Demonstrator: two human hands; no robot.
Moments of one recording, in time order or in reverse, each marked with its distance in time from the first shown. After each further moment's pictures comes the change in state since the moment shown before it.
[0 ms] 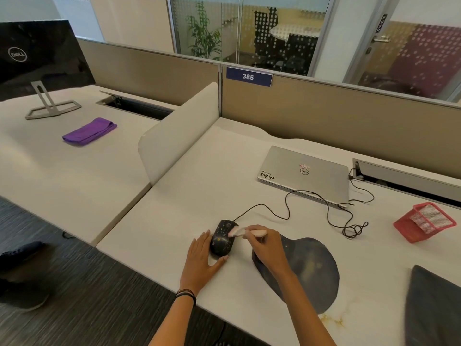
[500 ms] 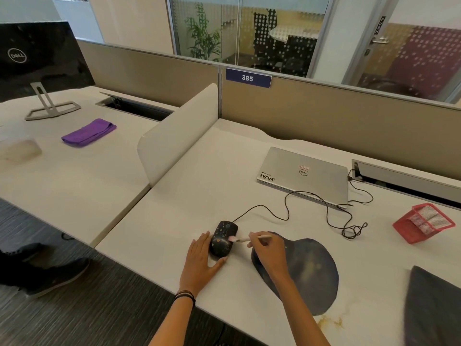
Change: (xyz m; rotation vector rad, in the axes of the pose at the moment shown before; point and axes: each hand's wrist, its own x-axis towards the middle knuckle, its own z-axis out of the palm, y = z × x) left_hand 0.001 -0.001 0.001 0.008 -0.001 -0.001; right_hand -0.005 0.011 0.005 0.028 0.114 0.179
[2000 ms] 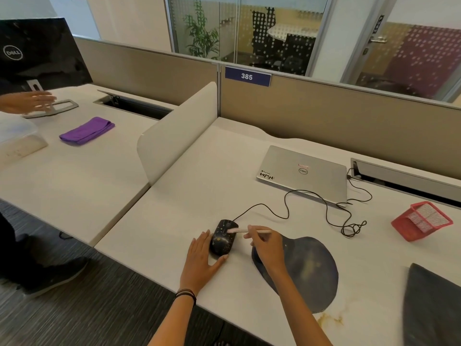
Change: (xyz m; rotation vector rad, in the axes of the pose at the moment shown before) left_hand 0.000 0.003 -0.002 -0.012 0.002 0.004; right_hand 0.004 -0.007 0.007 0.116 0.046 0.011
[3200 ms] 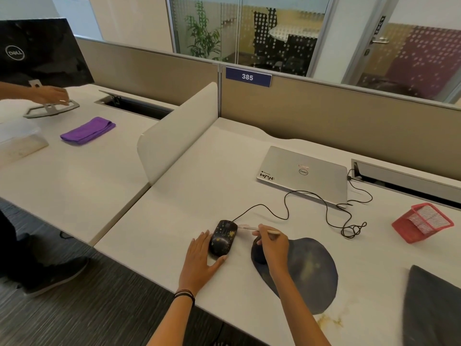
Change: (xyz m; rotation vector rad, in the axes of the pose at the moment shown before) left_hand 0.000 -0.004 0.003 -0.004 0.004 0.005; right_hand 0.009 0.013 -0.005 0.108 0.170 0.164
